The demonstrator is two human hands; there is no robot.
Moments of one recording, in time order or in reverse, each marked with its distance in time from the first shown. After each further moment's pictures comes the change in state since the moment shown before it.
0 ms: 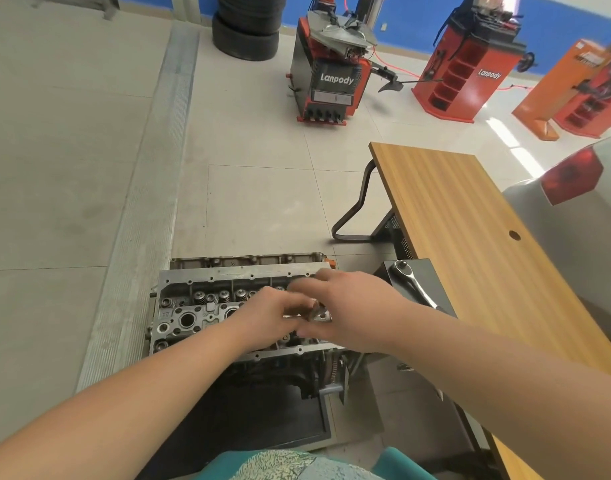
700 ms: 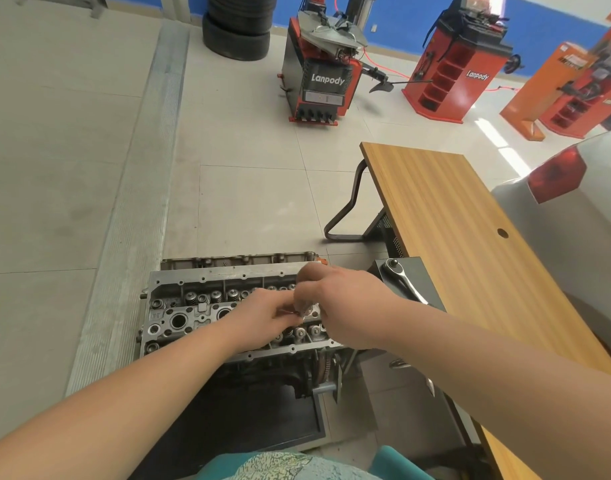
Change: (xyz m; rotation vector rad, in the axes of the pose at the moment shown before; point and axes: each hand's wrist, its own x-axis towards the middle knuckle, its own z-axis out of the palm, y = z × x) left_hand 0.004 -0.008 0.005 -0.045 -0.025 0.014; right_hand -0.005 0.003 -0.006 0.005 -0.068 -0.013
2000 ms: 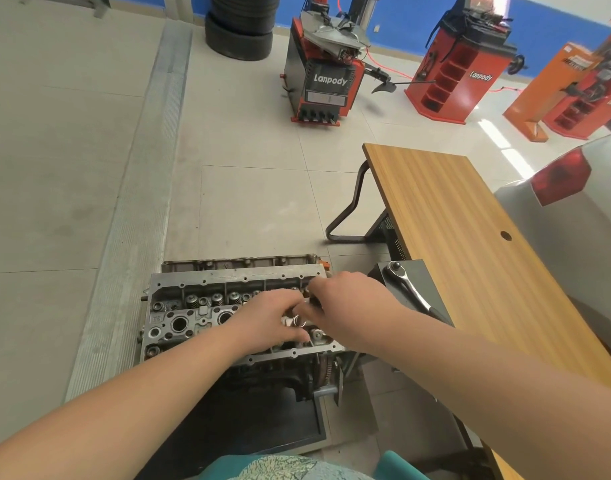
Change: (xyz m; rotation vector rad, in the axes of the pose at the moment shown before) left_hand 0.013 -0.007 0.004 0.173 0.006 0.030; right_hand 0.010 -0.001 0.013 -0.052 0.062 0.210
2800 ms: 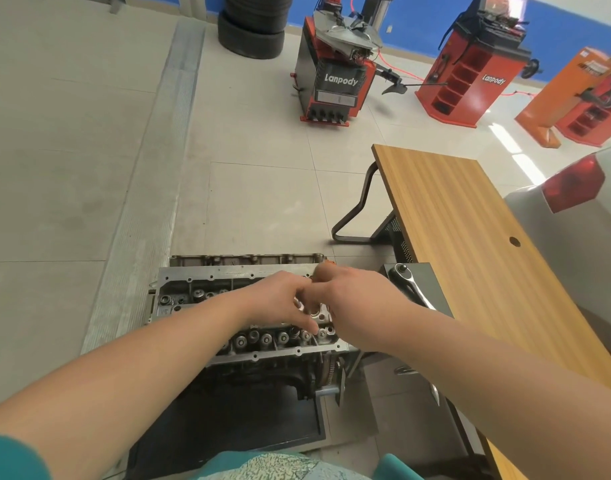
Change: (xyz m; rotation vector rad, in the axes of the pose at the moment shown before) left_hand 0.021 0.018 -0.033 -0.100 -0.217 -0.035; right_hand -0.002 0.003 -0.013 -0.016 -0.025 -0.184
